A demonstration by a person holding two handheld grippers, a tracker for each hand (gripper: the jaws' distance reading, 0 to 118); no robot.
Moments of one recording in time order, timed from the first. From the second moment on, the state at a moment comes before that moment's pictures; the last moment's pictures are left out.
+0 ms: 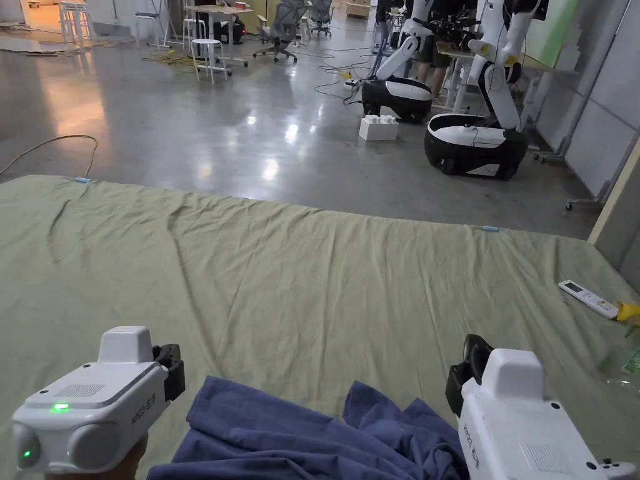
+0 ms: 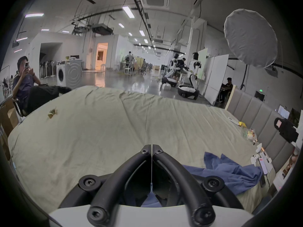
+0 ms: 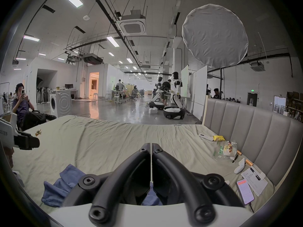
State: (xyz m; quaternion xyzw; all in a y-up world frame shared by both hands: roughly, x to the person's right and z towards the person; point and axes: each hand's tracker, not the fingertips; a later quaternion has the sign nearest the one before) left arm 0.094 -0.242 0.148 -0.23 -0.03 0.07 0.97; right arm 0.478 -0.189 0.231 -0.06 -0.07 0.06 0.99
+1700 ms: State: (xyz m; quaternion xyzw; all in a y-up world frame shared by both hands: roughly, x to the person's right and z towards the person) left arm 0.133 -0.294 0.107 -0.36 -0.10 0.00 0.93; right arm 0.600 -0.376 0.164 -0.46 -0.05 0.04 0.89
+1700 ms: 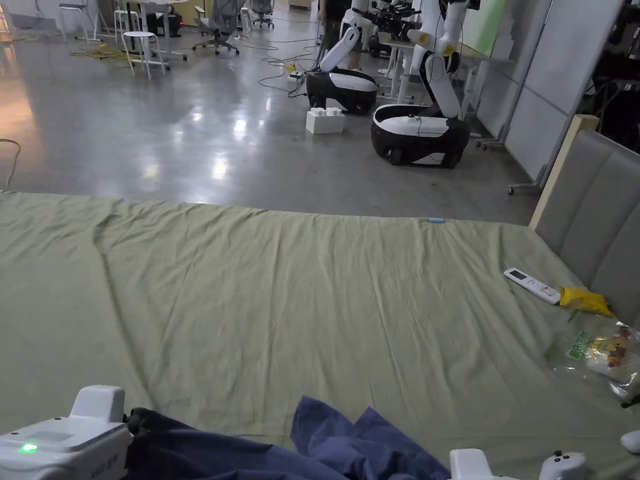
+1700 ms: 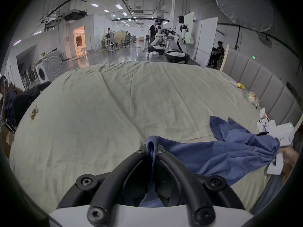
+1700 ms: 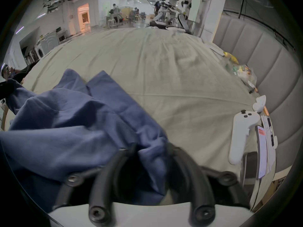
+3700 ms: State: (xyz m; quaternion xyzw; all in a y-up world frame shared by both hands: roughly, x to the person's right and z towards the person) left arm -0.025 0.011 -0.031 -0.12 0.03 0.03 0.99; right arm 0.592 0.027 0.056 -0.04 -0.12 0.08 0.99
